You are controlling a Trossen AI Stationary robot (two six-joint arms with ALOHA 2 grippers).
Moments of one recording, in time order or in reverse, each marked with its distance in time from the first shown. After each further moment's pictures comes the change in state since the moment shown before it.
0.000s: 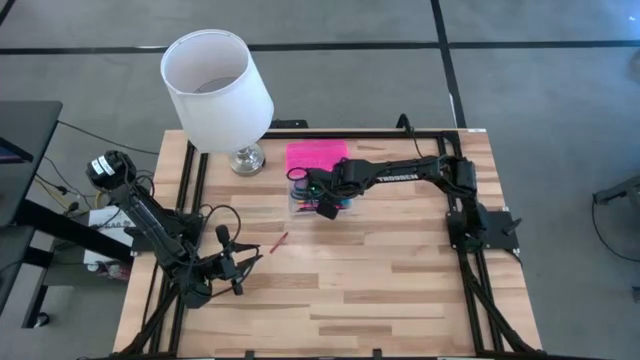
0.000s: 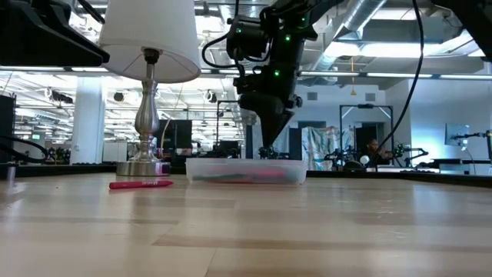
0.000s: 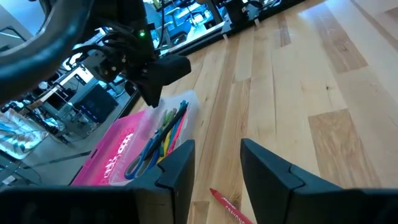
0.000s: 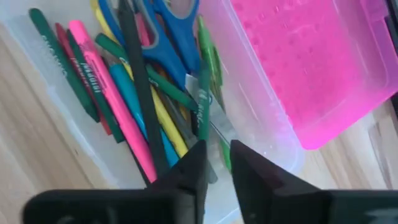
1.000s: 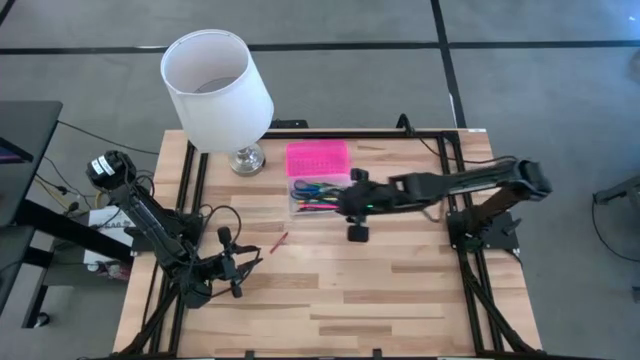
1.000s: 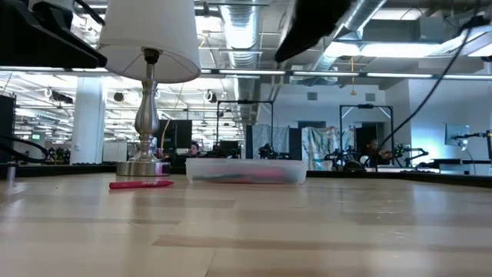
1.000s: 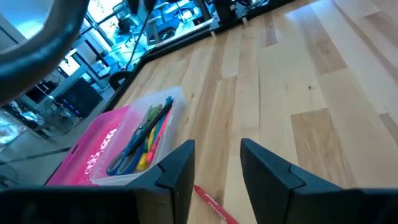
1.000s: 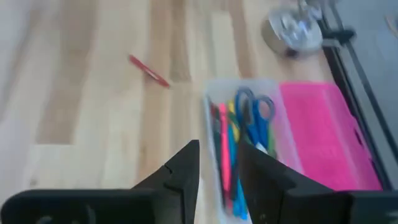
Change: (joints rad) left arm 0.000 0.000 0.000 0.001 0.056 -0.043; right arm 0.211 -0.514 -0.346 0.318 -0.072 -0.297
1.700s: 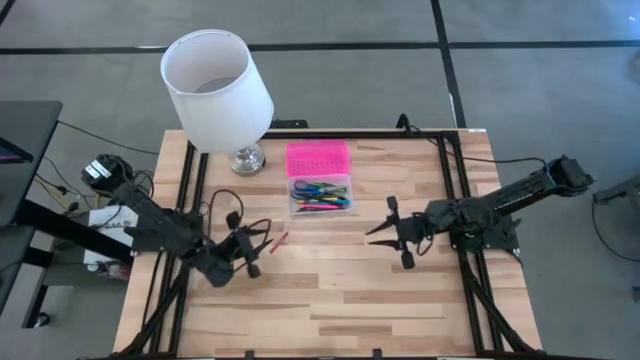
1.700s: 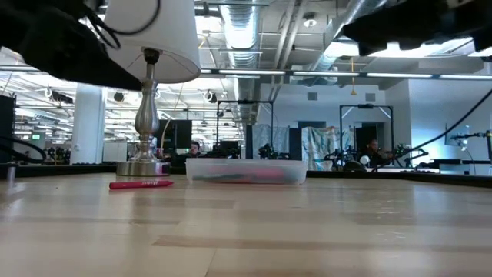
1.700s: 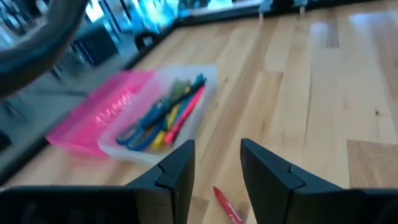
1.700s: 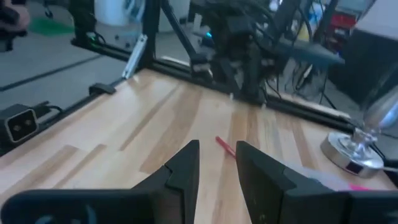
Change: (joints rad) left arm 0.239 0.000 0.000 0.032 0.093 -0.147; right arm 0.177 -0.533 -0.889 0.995 -0.193 -0.171
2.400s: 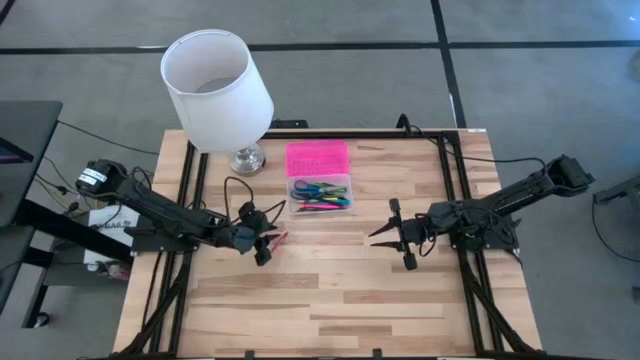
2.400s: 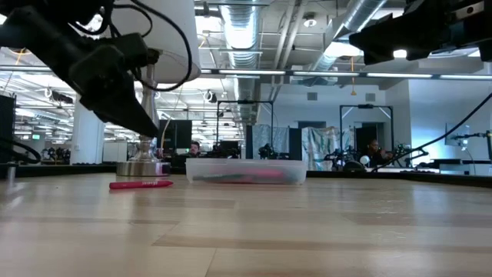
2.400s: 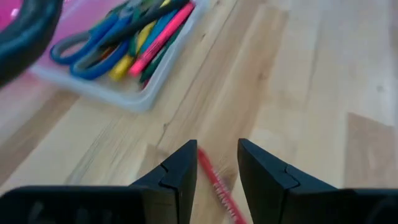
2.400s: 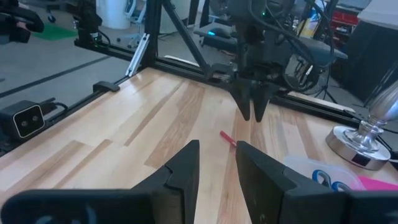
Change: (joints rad) left arm 0.357 0.000 0.000 -0.051 0.572 -0.113; right arm 0.016 -0.015 -0.079 0.078 0.003 0.023
